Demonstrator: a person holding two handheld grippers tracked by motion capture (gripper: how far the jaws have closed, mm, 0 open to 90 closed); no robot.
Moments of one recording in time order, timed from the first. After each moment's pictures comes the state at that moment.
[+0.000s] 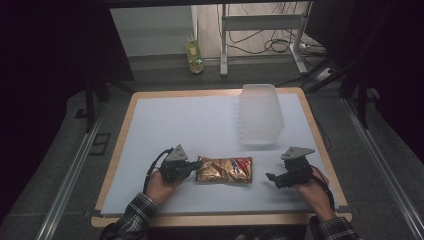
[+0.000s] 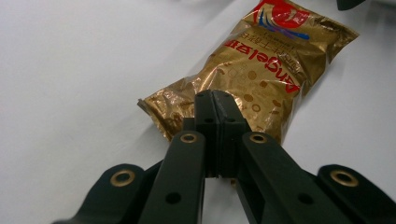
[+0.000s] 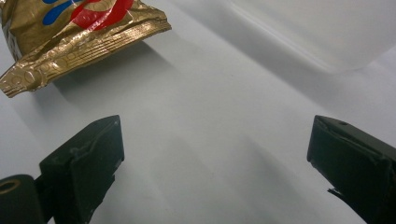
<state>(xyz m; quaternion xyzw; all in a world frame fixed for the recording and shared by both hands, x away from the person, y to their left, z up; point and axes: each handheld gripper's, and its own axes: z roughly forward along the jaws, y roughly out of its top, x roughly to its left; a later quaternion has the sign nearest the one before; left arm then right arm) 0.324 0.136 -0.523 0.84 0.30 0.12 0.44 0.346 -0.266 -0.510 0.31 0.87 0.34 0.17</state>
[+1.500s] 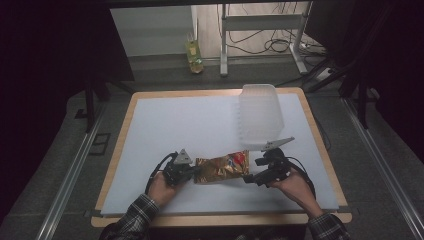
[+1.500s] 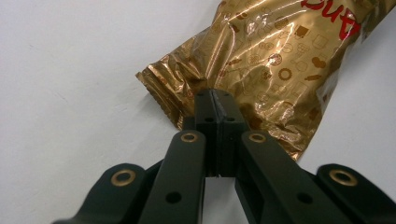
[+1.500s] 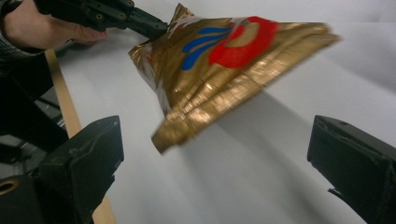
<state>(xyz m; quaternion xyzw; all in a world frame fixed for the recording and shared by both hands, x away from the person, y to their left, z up) 0.327 0.132 -0.543 0.86 0.32 0.11 0.38 0.351 -0.199 -0.488 0.32 0.87 0.39 -0.04</state>
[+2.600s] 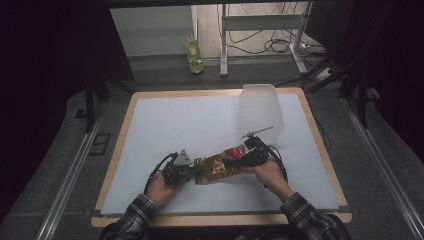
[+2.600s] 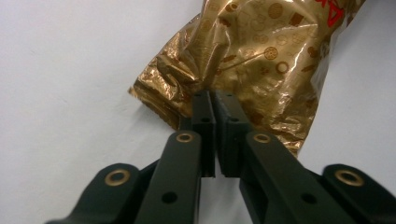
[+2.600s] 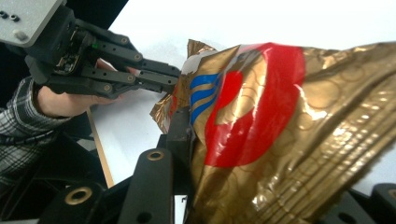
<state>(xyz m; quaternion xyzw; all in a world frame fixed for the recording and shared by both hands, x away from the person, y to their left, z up) 0.324 0.134 -0.539 0.87 0.30 0.13 0.38 0.391 -0.149 -0.498 0.38 0.82 0.40 -0.15</state>
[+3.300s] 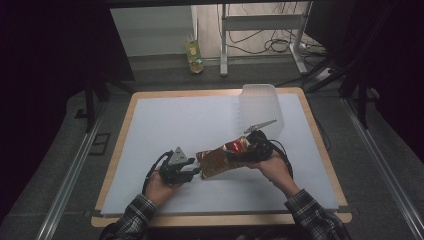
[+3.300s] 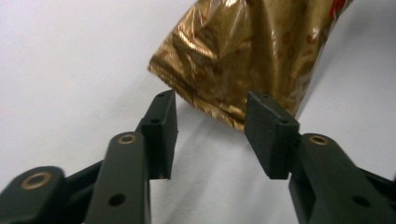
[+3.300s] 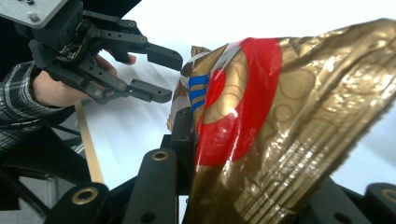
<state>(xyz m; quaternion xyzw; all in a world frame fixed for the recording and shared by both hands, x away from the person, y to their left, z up) 0.321 0.140 -0.531 0.84 0.31 0.15 0.41 0.388 -0.153 -0.463 0.32 0.85 0.41 -0.07</state>
